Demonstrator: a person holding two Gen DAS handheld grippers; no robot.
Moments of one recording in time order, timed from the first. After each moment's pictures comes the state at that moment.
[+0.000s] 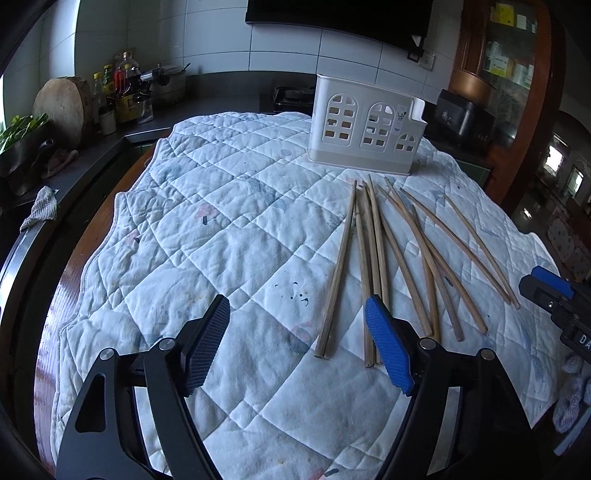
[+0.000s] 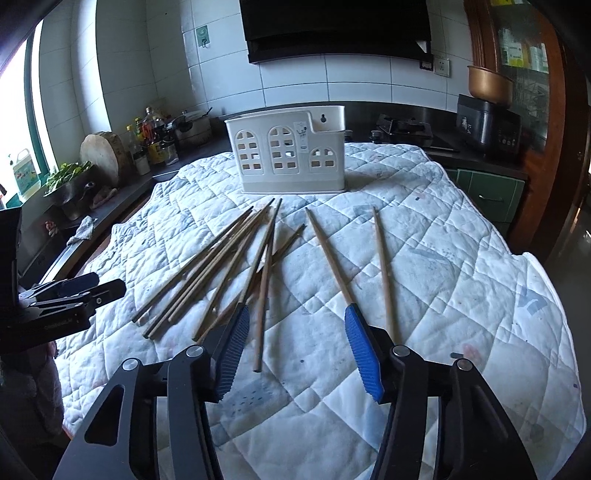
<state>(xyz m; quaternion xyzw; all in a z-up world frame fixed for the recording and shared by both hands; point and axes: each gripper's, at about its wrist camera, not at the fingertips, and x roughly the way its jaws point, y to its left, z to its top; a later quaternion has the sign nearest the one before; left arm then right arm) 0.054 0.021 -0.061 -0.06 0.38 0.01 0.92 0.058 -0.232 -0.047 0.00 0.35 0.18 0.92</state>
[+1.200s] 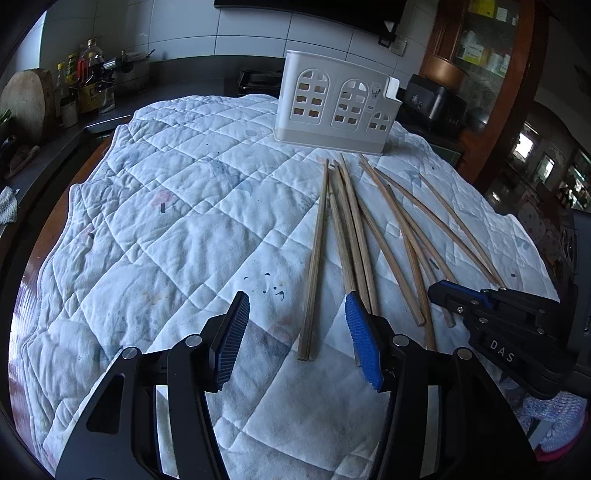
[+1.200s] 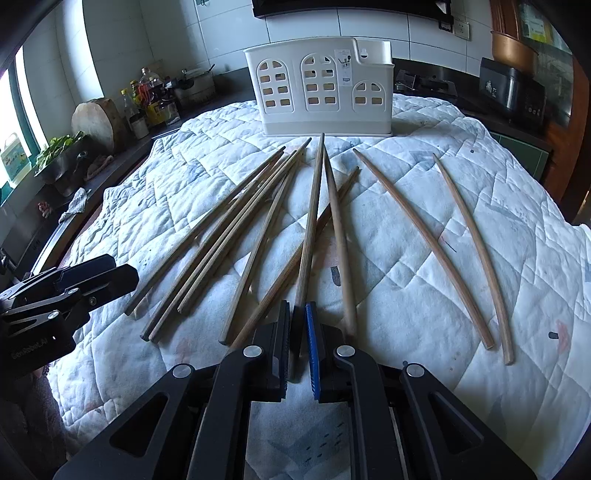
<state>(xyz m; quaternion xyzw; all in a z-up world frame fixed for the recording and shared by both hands) 0.074 0.023 -0.084 -0.07 0.40 -0.06 0.91 0.093 -0.165 -0.098 0.00 0.43 0.18 0.88</state>
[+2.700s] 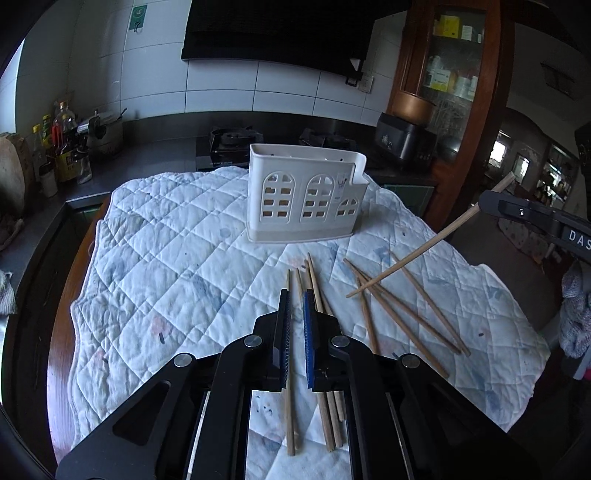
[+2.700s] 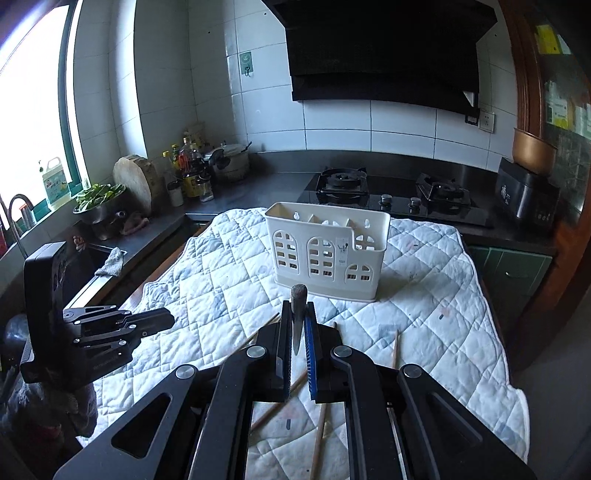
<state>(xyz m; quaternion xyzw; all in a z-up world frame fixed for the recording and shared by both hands) 0.115 0.021 0.010 -0.04 0.33 -0.11 0.94 0.135 -0.208 0.077 -0.03 0.30 0.24 0.92</state>
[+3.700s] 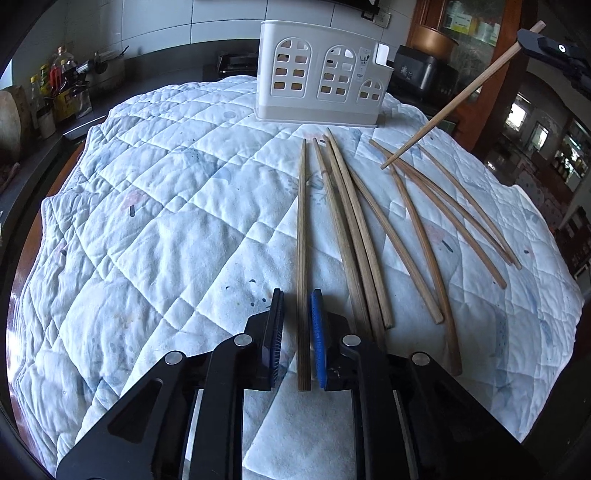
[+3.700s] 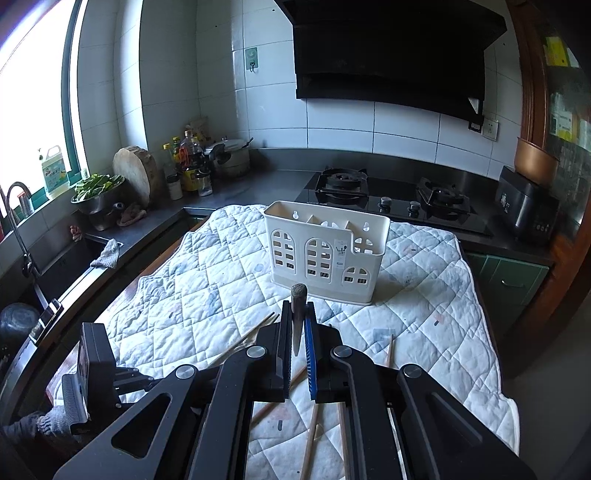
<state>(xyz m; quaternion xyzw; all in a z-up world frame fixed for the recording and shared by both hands) 0.097 0.013 -0.102 -0.02 0.44 -0.08 0.90 0.136 -0.203 0.075 -0.05 0.30 0.24 0.92</state>
